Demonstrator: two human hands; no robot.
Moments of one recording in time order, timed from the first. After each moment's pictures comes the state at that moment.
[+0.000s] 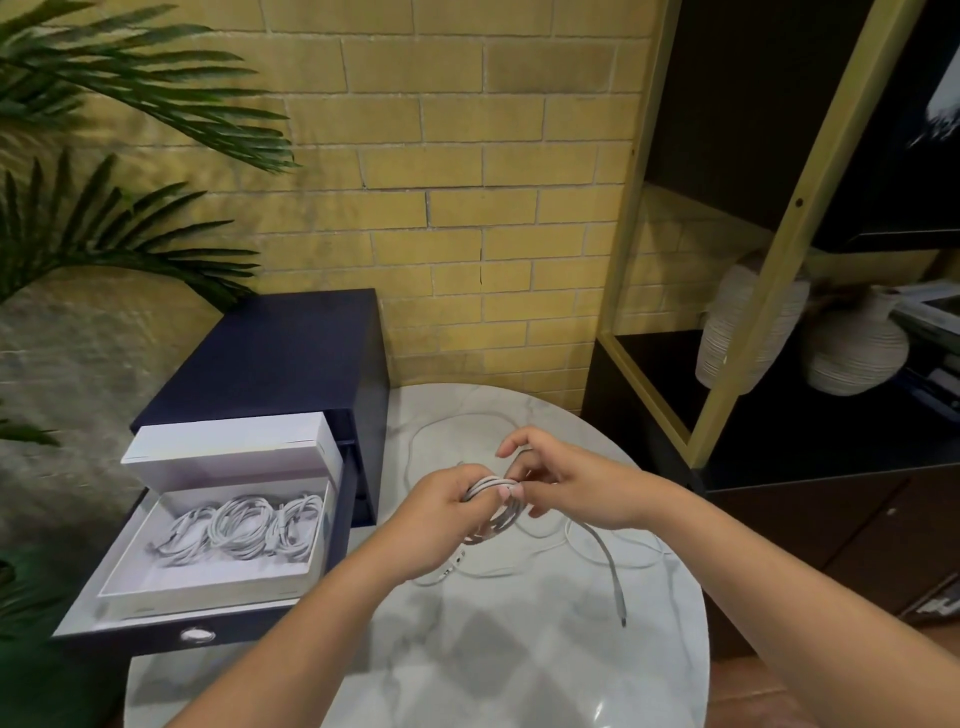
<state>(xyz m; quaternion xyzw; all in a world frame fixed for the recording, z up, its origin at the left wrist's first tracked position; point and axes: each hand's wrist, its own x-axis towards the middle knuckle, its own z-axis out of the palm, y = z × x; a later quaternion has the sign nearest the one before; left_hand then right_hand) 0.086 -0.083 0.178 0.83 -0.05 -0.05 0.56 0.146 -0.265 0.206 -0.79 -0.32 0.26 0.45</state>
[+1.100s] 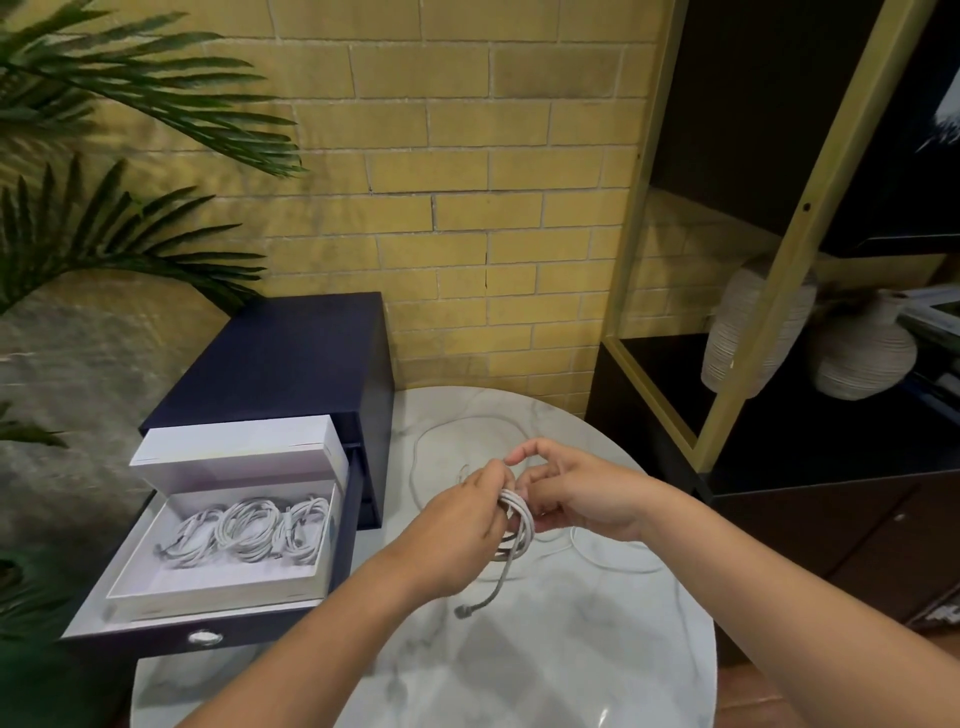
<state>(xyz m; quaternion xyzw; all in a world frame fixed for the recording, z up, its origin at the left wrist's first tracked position) 0.080 -0.091 0.181 0.95 -0.14 -0.01 0.28 0.150 -0.258 0.196 -0.69 -0.17 0.37 0.60</state>
